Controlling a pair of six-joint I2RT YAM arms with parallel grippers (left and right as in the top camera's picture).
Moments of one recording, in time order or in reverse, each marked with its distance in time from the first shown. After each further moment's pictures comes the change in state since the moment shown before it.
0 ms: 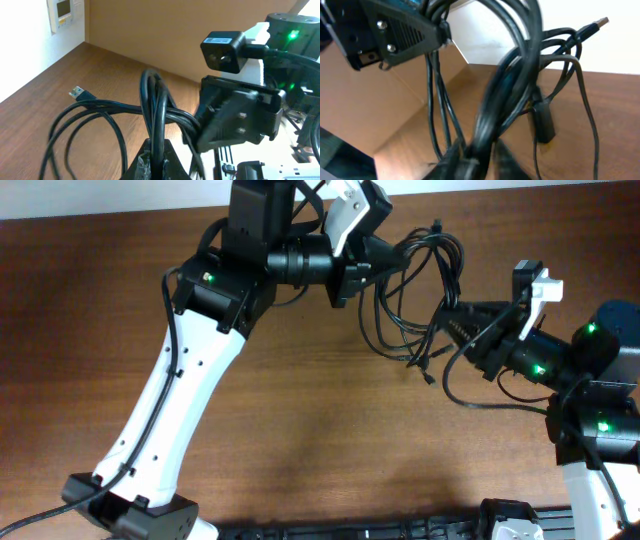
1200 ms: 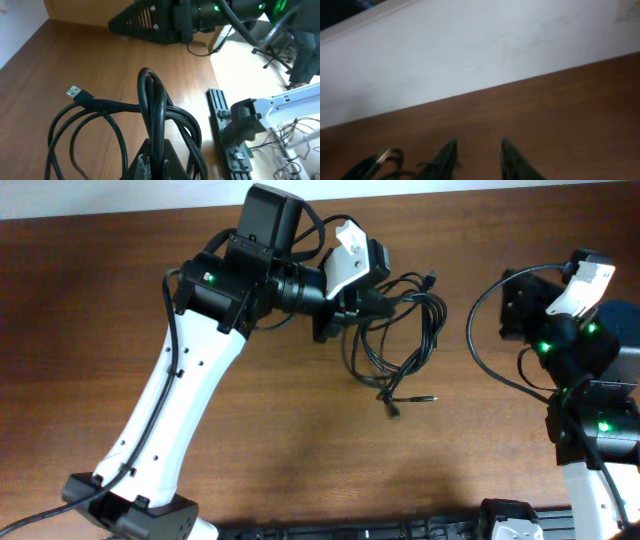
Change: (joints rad) left arm 0.000 0.000 0.001 -0.361 0.050 0.477; right arm 0.000 0.000 0.001 -0.003 0.732 0.031
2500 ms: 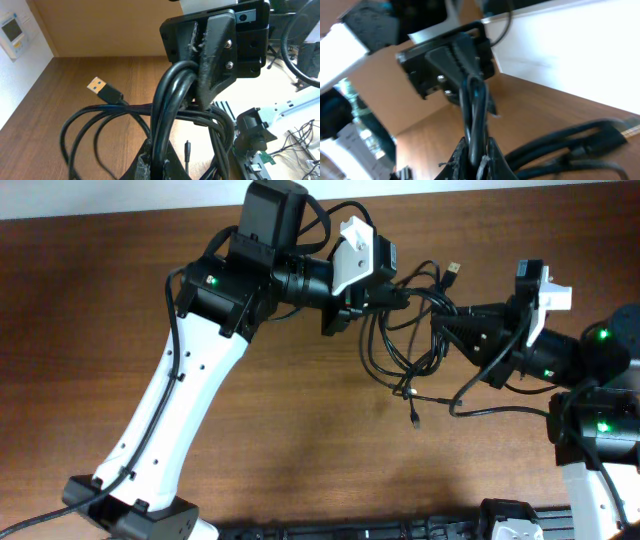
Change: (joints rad) left arm -0.017 -0.006 0.004 0.132 0.057 0.021; right arm -0.001 -0.002 -0.005 0.218 -0.925 0.007
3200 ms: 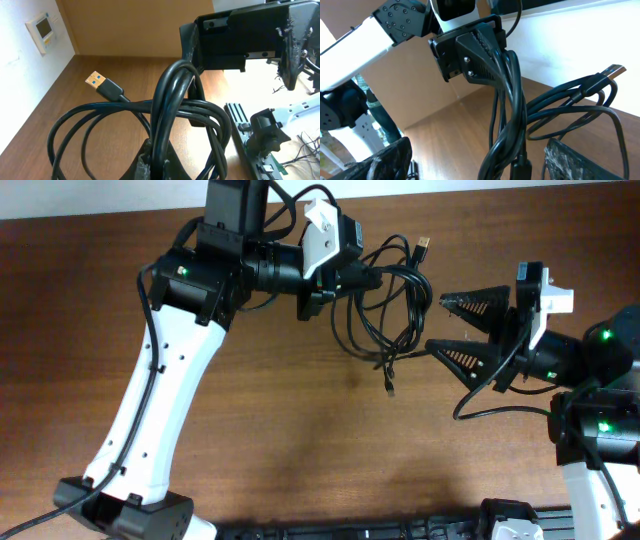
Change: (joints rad) left arm 0.103 0.000 0.000 0.004 0.038 0.006; right arm -0.006 0.000 0.000 0.032 -0.080 0.000
